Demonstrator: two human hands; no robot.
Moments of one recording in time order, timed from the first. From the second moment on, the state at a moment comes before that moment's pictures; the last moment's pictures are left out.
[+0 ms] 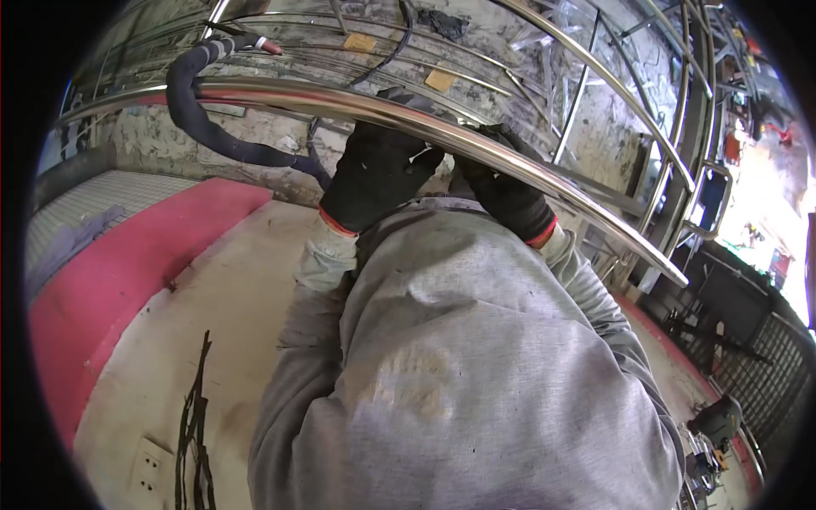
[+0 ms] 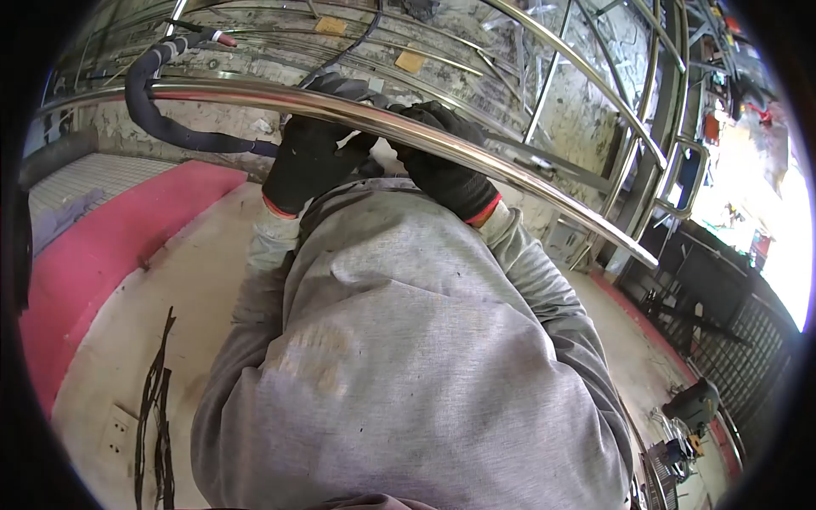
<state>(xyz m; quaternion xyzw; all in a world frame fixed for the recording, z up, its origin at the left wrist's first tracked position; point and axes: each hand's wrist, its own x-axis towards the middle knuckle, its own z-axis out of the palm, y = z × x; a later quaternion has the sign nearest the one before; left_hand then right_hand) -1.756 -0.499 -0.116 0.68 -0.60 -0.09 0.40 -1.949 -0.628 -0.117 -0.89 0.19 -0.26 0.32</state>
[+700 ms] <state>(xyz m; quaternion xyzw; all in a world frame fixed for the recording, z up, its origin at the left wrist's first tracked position) -1.561 -0.421 0.084 0.73 -0.59 0.34 0.11 -1.957 -0.624 -0.134 -0.94 0.13 -0.29 0.11</state>
